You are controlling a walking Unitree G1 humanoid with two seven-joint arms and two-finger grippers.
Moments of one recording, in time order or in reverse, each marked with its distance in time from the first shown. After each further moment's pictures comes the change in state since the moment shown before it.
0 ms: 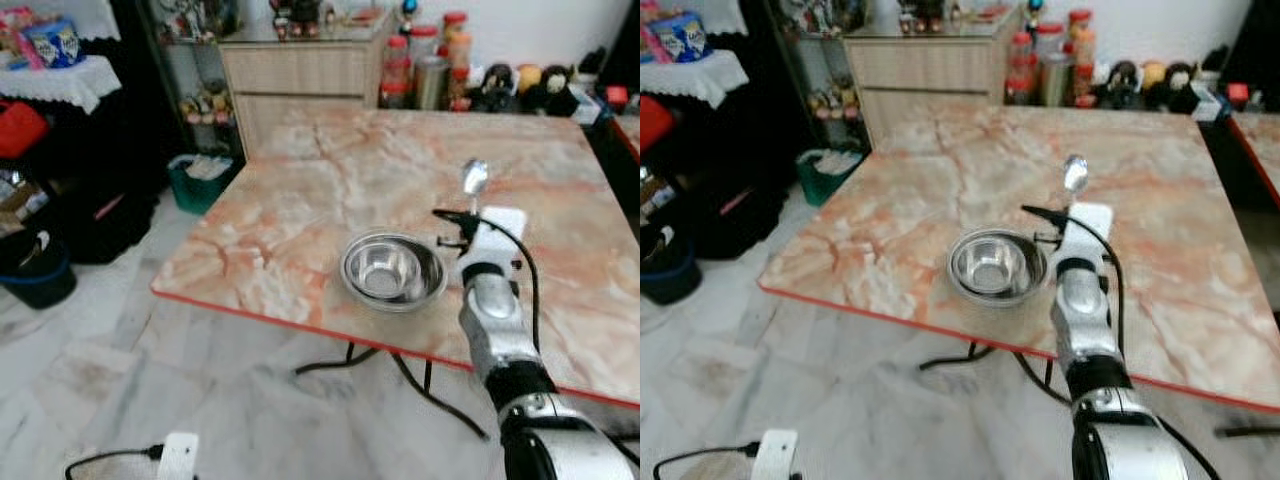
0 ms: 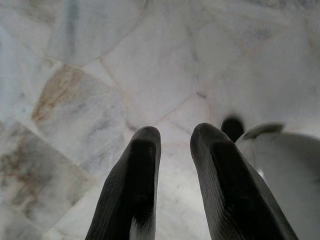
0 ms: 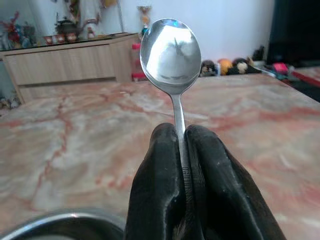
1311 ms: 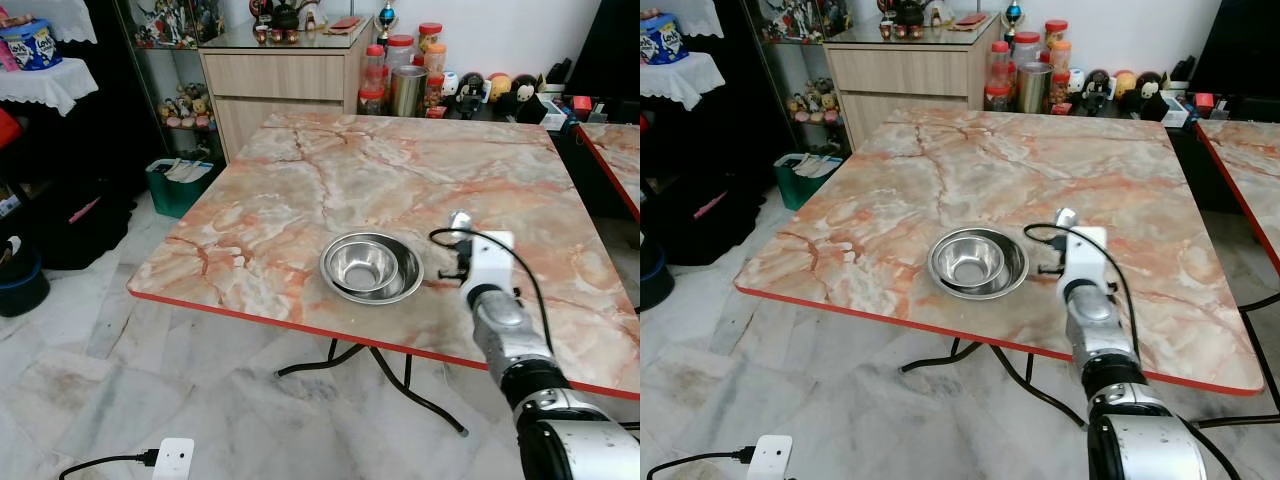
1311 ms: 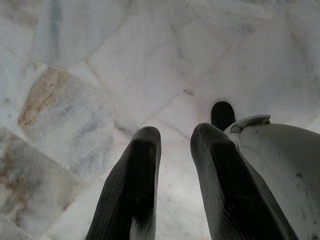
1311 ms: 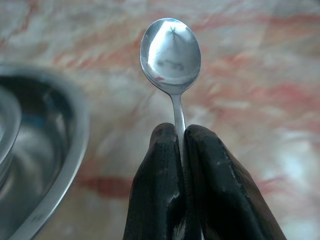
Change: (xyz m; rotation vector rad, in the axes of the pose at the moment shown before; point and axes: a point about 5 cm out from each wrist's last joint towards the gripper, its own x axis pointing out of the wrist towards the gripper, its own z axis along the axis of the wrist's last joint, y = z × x) left arm -0.001 0.003 -0.005 -0.005 0.013 -0.013; right arm -0.010 -0.018 -0.051 -0.092 0.395 0.092
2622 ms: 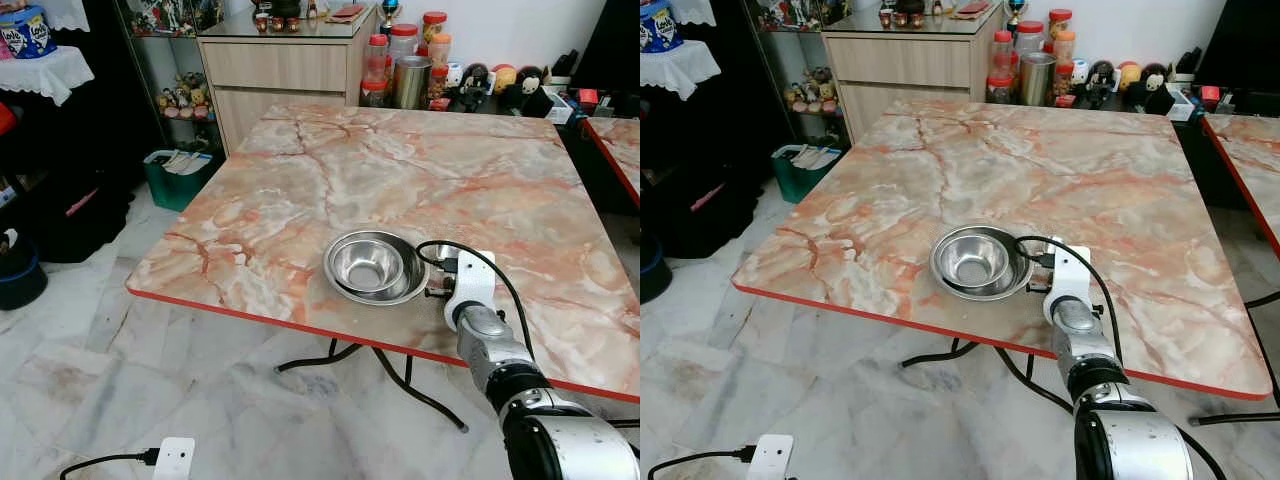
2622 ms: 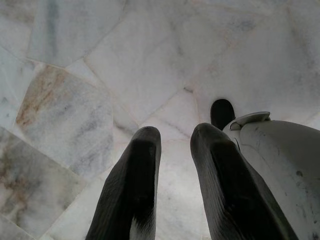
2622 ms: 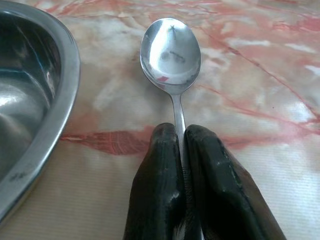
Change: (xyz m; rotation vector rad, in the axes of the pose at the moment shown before) left arm 0.000 0.000 0.001 0.007 -0.003 -0.003; right arm 0.000 0.007 -0.018 0.057 0.106 -0.058
